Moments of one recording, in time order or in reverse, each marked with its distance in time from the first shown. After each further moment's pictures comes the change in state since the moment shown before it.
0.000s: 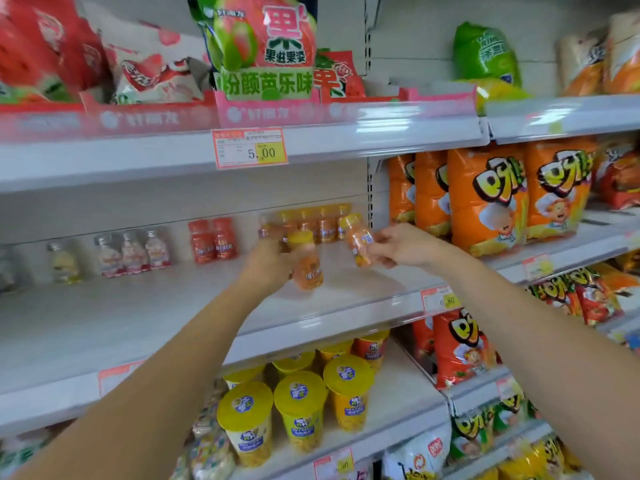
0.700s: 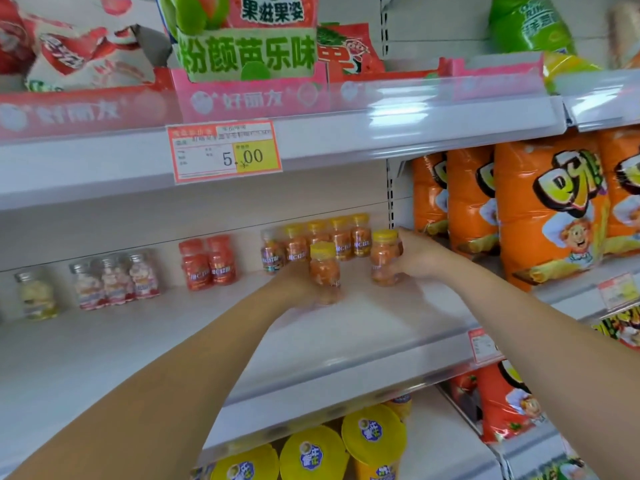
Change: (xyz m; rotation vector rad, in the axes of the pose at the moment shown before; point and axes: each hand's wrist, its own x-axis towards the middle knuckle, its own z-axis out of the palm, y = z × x) left_hand 0.089 -0.035 0.024 0.434 -0.234 -0.165; right_hand 0.104 0.039 0.007 -0.223 0.061 -0.032
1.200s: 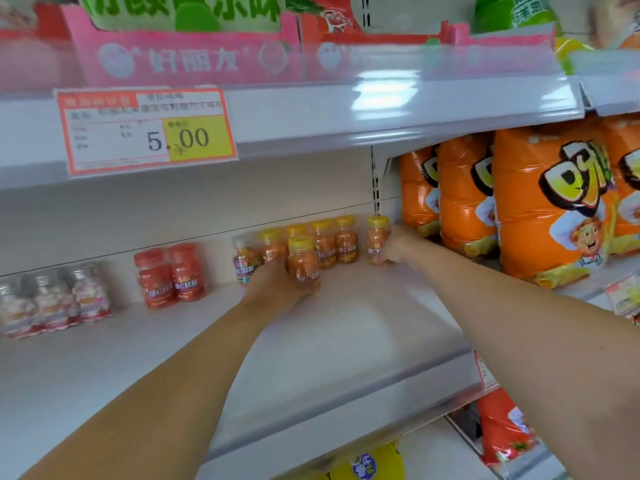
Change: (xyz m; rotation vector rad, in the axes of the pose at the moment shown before) left_hand 0.052 -0.020 0.014 -0.003 0.263 0.018; right_hand 0.063 0.020 0.006 -0.095 0.168 0.324
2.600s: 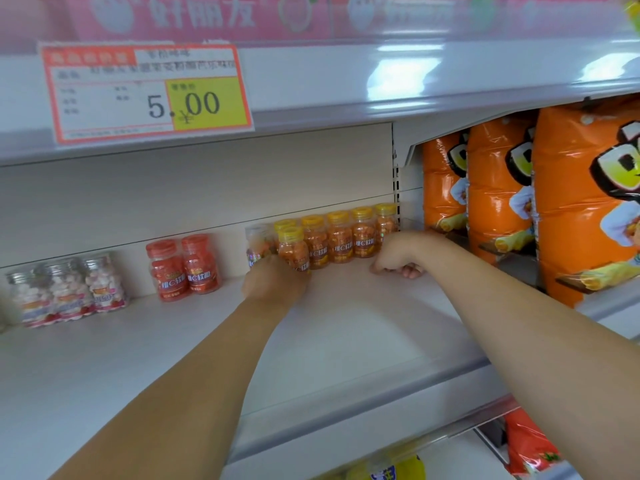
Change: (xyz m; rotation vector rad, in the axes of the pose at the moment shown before) left_hand 0.019 -0.019 0.004 0.267 0.201 -0.182; right_hand -0.014 -0.028 0.009 -0.236 -0.354 0.059
